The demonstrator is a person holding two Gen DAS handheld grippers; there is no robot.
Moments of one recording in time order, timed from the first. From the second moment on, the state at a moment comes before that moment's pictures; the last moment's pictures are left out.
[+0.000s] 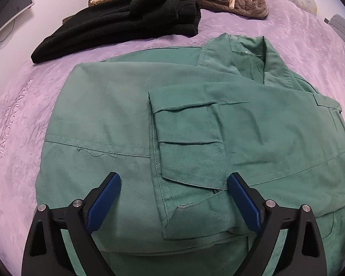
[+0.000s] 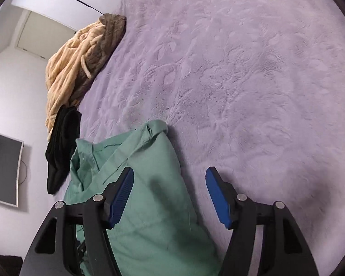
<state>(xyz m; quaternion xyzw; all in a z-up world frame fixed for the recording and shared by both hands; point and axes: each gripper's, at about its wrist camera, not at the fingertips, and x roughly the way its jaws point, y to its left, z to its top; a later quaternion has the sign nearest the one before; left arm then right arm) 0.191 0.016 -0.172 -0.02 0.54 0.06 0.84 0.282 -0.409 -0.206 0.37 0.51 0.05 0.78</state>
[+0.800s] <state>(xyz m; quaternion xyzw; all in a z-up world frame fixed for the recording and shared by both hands) 0.186 0.031 -0.143 -0.02 0.52 0.06 0.85 0.206 -0.359 -0.163 0.23 0.54 0.11 0.80</state>
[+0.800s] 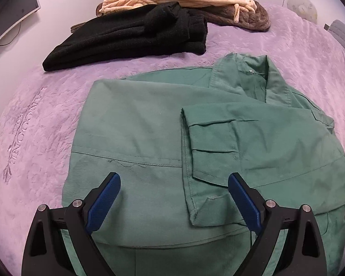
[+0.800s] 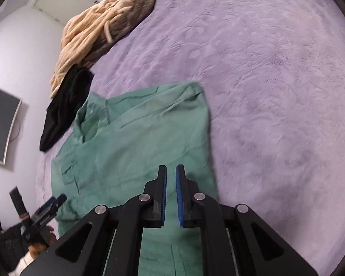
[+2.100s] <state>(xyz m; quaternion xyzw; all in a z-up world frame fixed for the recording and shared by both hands) 0.048 0.026 -0.103 -0.01 0.62 0.03 0.79 0.057 -0.337 -0.129 0.25 0.62 0.05 0.75</state>
